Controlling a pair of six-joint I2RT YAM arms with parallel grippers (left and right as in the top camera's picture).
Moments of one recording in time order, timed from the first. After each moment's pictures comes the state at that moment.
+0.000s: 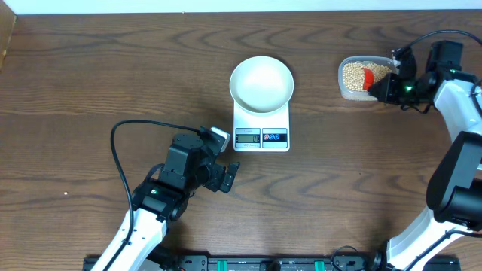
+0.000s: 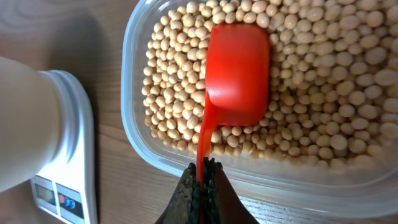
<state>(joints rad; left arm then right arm) -0.40 1.02 0.55 -0.37 0.18 0.02 -0.26 1.94 1.39 -0.65 -0.60 -0.07</state>
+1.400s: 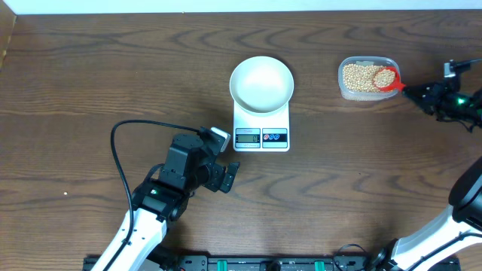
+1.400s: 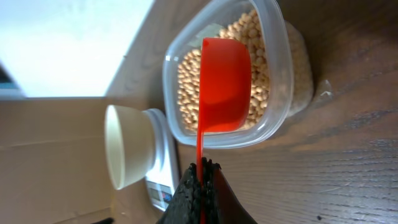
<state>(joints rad) -0.40 1.02 0.55 -0.37 0.17 0.02 -0.56 1.97 1.39 -0.71 -1.04 0.05</state>
